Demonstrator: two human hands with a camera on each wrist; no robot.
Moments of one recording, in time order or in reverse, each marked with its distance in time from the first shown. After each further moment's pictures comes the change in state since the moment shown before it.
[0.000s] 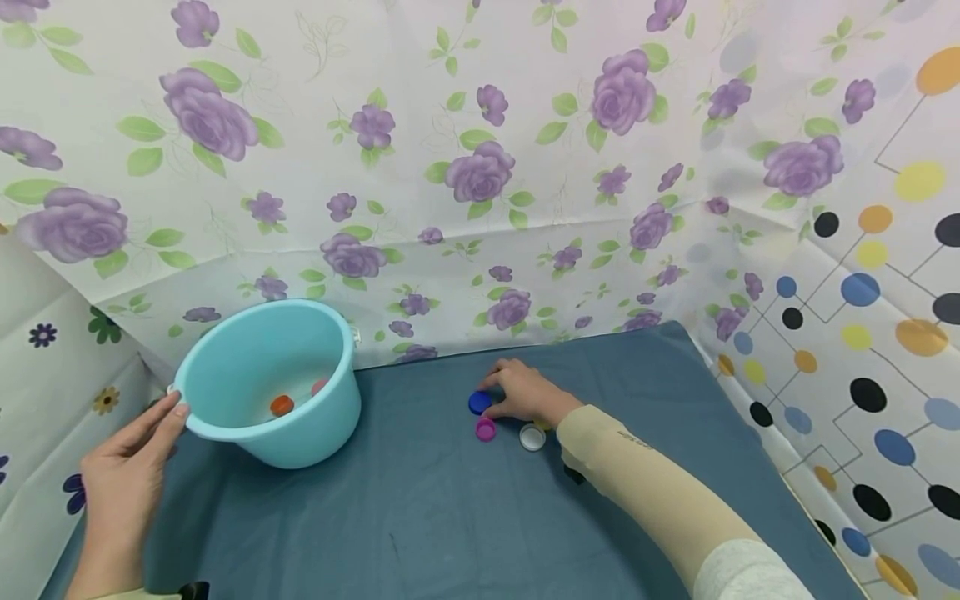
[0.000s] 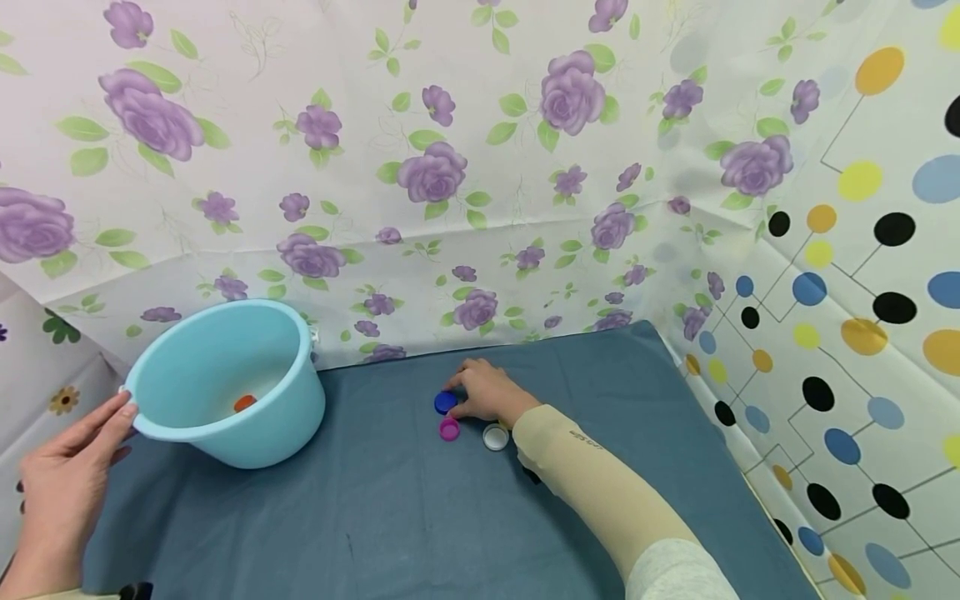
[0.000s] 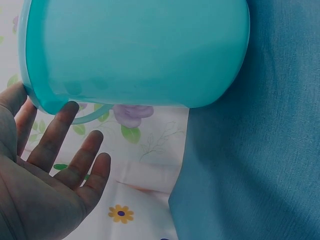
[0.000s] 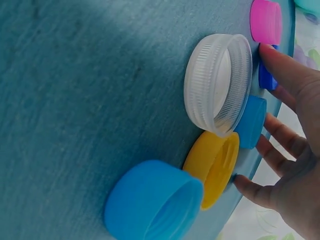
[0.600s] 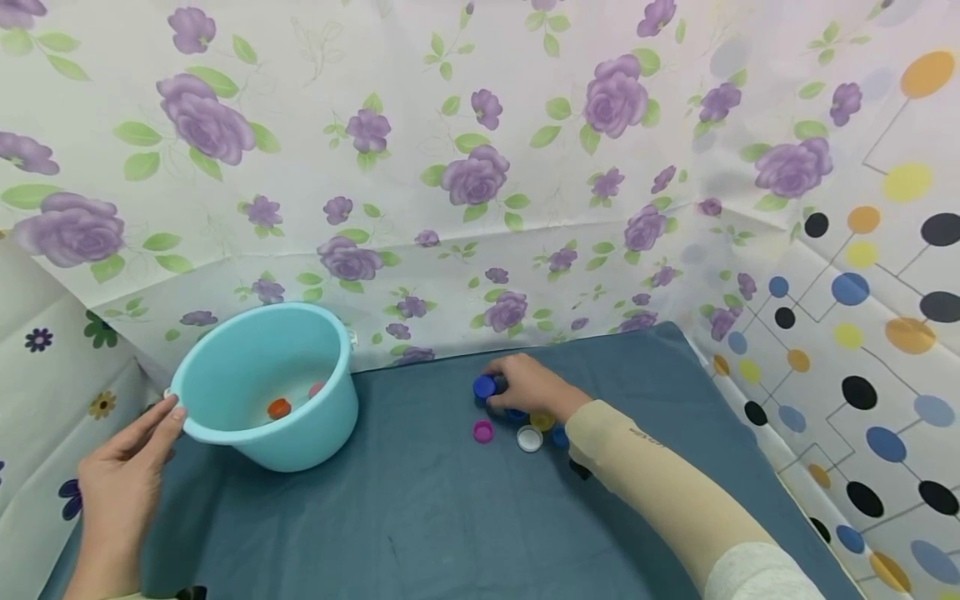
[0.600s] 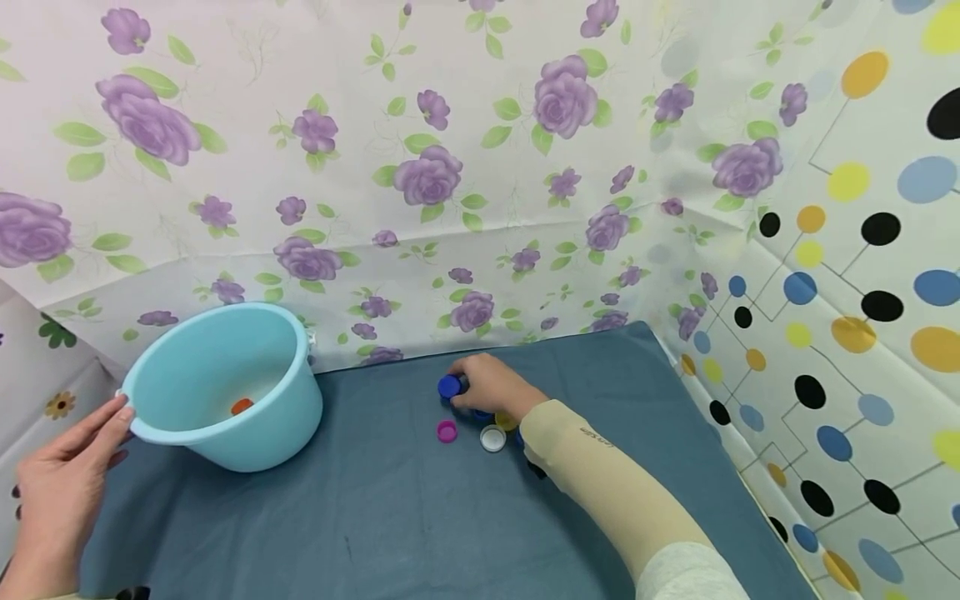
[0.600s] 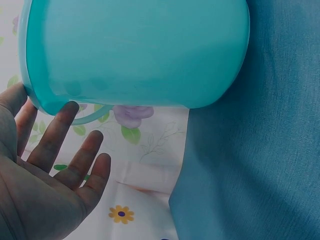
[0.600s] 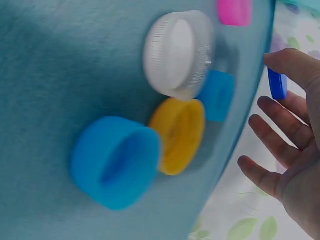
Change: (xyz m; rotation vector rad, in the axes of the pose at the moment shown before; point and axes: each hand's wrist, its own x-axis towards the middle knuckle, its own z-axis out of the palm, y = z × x) left_hand 0.000 -0.002 0.001 0.021 -0.003 -0.008; right_hand -0.007 0.006 -0.020 0.173 0.080 -0.037
